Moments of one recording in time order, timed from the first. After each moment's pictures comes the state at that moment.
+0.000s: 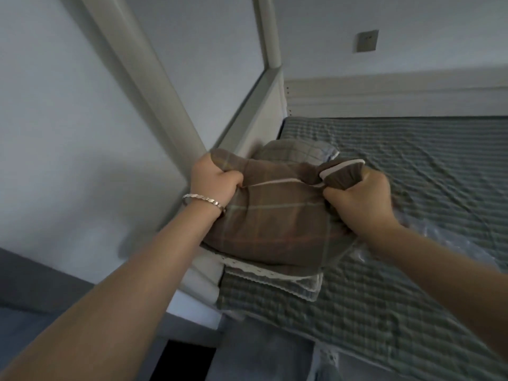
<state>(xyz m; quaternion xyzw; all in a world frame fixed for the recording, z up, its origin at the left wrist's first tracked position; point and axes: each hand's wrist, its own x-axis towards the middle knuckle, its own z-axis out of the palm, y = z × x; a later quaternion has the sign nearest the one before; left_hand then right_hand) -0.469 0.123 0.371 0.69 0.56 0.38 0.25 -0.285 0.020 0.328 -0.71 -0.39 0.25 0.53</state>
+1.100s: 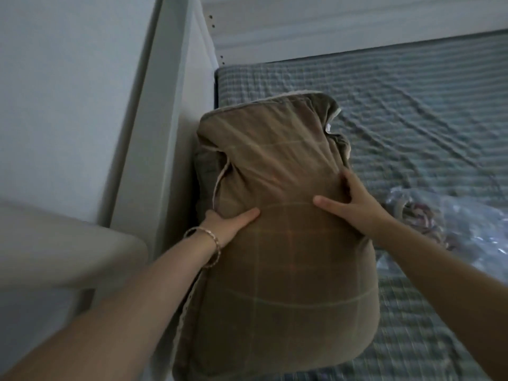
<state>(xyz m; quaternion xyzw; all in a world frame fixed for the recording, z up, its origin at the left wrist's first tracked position) -0.414 0.475 0.107 0.59 0.64 -0.09 0.48 -0.219 0.324 0.100 -0.77 -0.26 0.42 0.41</state>
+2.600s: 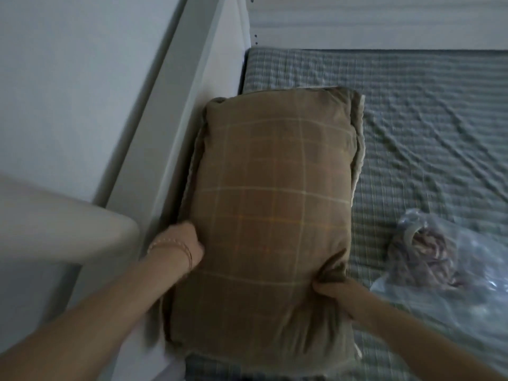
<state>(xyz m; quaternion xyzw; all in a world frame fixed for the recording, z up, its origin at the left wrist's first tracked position) -0.458 0.466 0.107 0.73 0.60 -0.30 0.14 -0.261 0.274 0.069 -0.73 -0.03 0.63 0.26</state>
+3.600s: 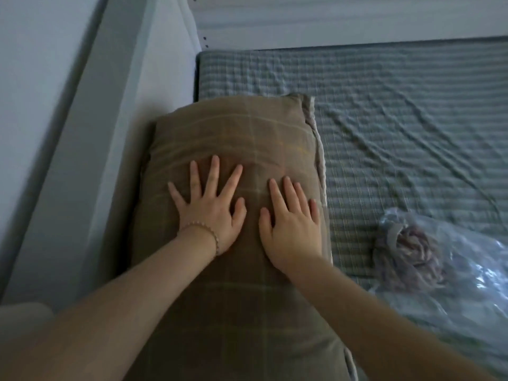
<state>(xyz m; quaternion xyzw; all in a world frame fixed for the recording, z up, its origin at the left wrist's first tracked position) -0.324 0.528 0.062 0.88 0.45 -0.14 0.06 -0.234 0.420 0.050 -0.87 -0.43 0.19 0.16</state>
